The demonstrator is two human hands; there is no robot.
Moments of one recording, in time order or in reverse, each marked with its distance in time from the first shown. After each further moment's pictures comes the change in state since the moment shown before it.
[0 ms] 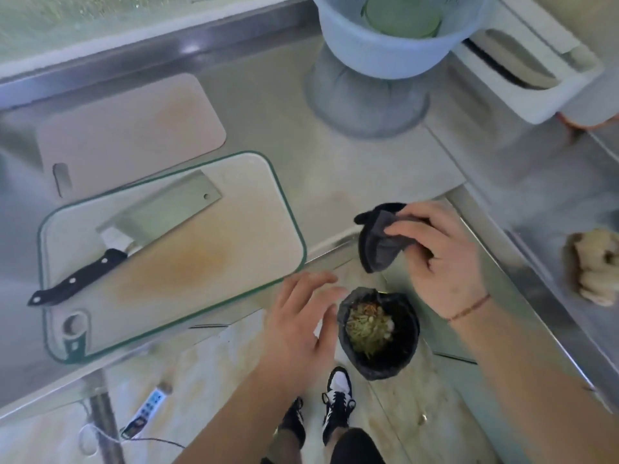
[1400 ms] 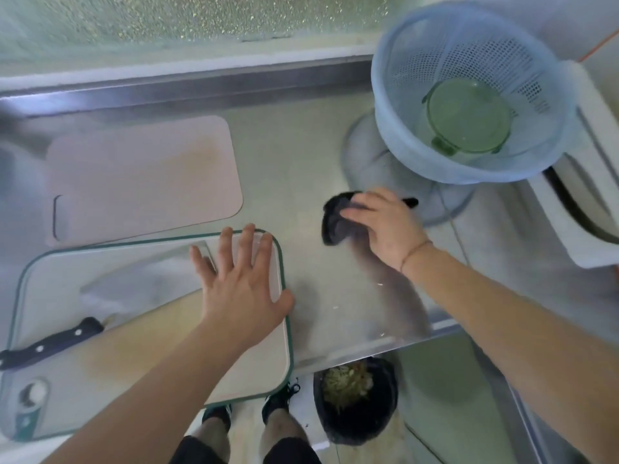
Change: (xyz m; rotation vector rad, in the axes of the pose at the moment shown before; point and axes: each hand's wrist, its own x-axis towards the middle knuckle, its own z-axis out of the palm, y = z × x) left_hand 0.168 -0.091 -0.035 0.816 -0.461 -0.682; right_hand 0.227 0.096 0.115 -0.172 -0.564 -0.355
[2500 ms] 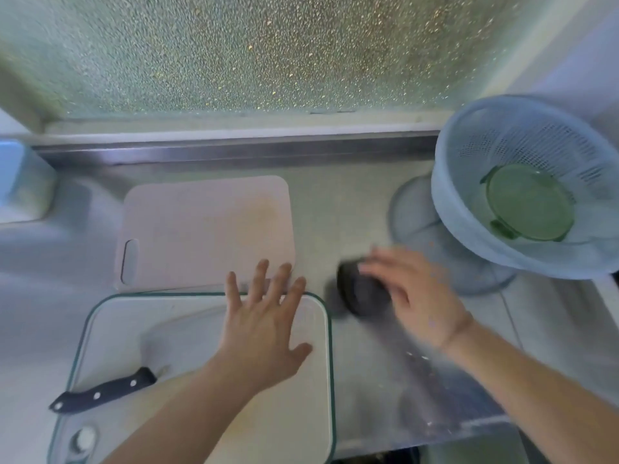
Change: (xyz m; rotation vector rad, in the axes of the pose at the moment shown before) left_hand 0.027 -0.046 -0.051 -0.018 -0.115 0.097; right_hand 0.048 -0.054 -0.034 0.257 0.045 -0.069
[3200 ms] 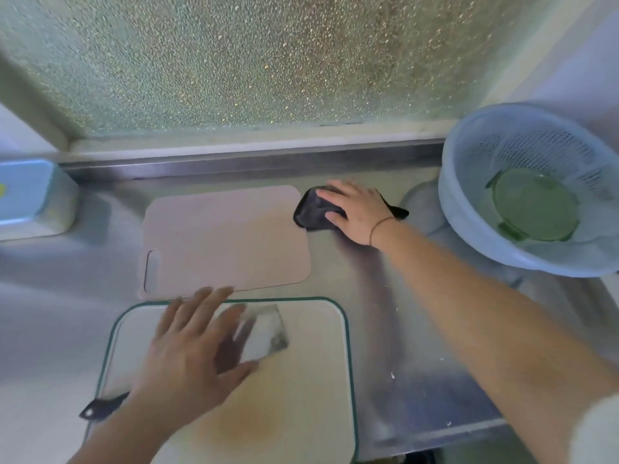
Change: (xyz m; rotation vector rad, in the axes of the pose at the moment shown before) left_hand -0.061 -0.108 0.007 -0.138 0.314 0.059; right_hand 0.152 0.036 0.059 -0.388 -0.321 0.169
